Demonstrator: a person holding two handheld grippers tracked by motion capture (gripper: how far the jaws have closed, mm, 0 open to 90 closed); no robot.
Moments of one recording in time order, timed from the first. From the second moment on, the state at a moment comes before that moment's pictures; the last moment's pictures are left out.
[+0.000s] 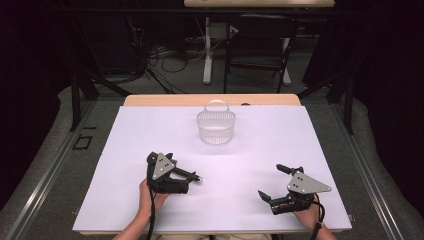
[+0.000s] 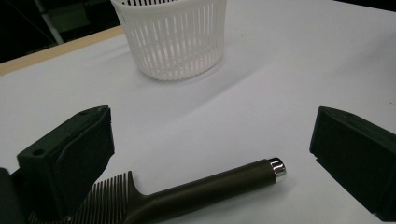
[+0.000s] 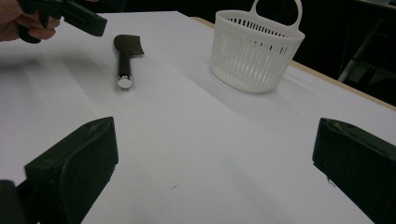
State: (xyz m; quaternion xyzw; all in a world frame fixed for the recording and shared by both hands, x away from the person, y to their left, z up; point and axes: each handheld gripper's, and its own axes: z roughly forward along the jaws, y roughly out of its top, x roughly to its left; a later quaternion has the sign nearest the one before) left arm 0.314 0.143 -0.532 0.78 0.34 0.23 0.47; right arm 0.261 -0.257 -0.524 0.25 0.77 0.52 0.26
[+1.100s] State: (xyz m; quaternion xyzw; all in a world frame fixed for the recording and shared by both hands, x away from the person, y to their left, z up) left arm 0.329 0.109 -0.545 0.82 0.33 0.16 0.44; right arm 0.262 -0.255 -0.528 0.25 0.79 0.50 0.26
